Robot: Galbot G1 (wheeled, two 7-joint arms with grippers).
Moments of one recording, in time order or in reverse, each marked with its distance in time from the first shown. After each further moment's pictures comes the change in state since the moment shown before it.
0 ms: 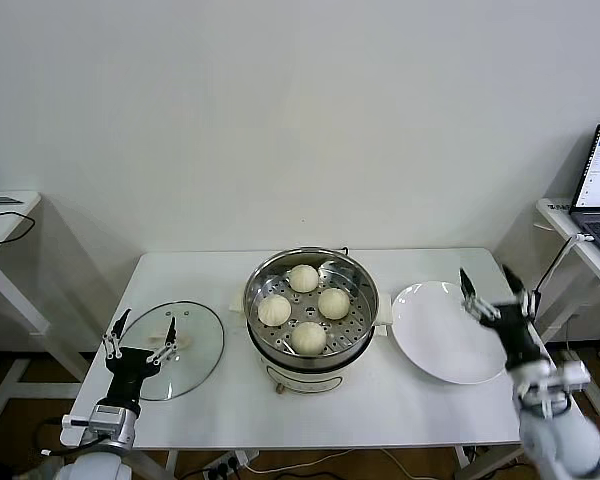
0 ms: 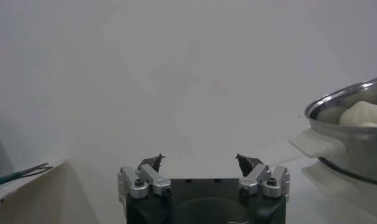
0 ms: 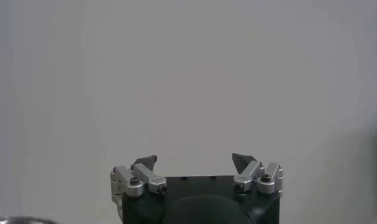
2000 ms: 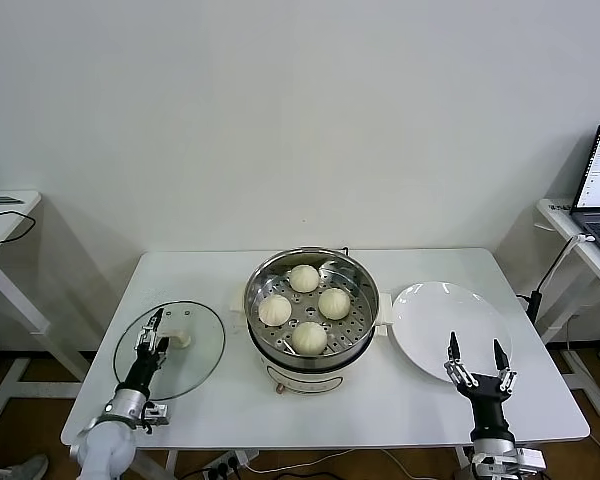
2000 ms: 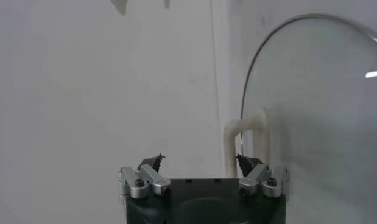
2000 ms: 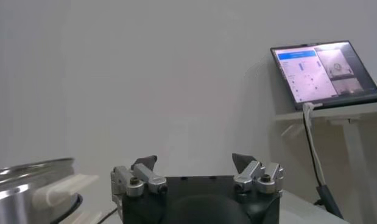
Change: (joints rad) left arm -0.327 0.065 0.001 0.622 1.316 -0.236 -0.303; right arm -0.104 0.252 -0.049 -0.069 -0.152 0.155 0.081
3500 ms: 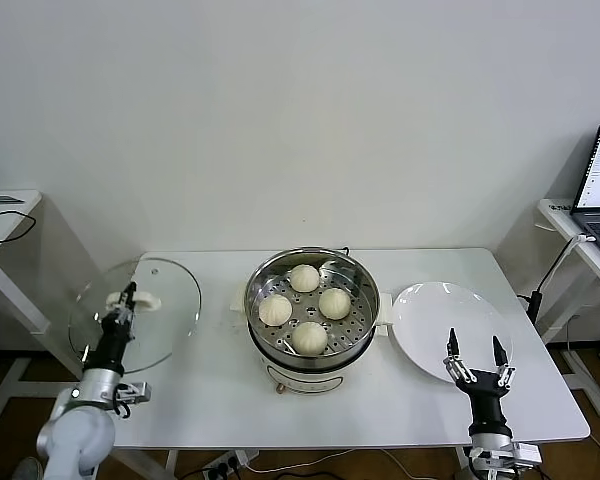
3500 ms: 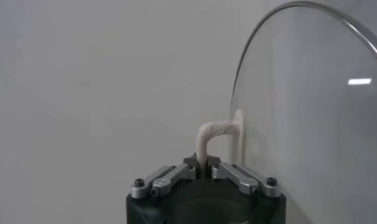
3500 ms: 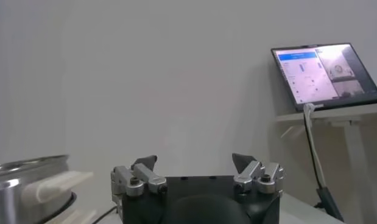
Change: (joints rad) left arm 0.101 0.090 -0.005 -0.389 -0.196 0.189 0.111; right arm 0.036 0.000 -0.009 -0.032 -0.010 0.019 -0.002
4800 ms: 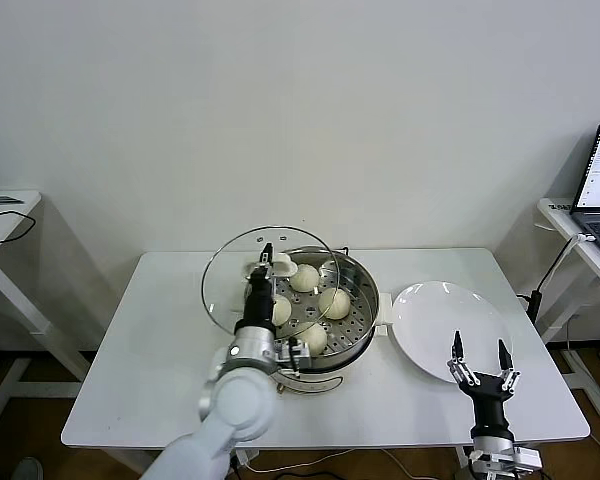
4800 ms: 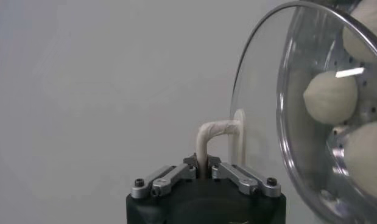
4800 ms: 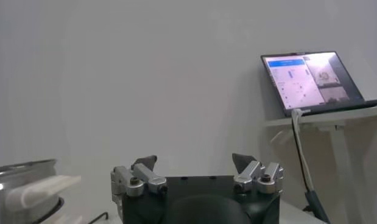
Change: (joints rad) left arm -0.363 -0.032 0.823 -0.167 0.159 0.719 0.394; right arm 0.002 0.042 0.028 -0.022 -0.034 0.019 -0.004
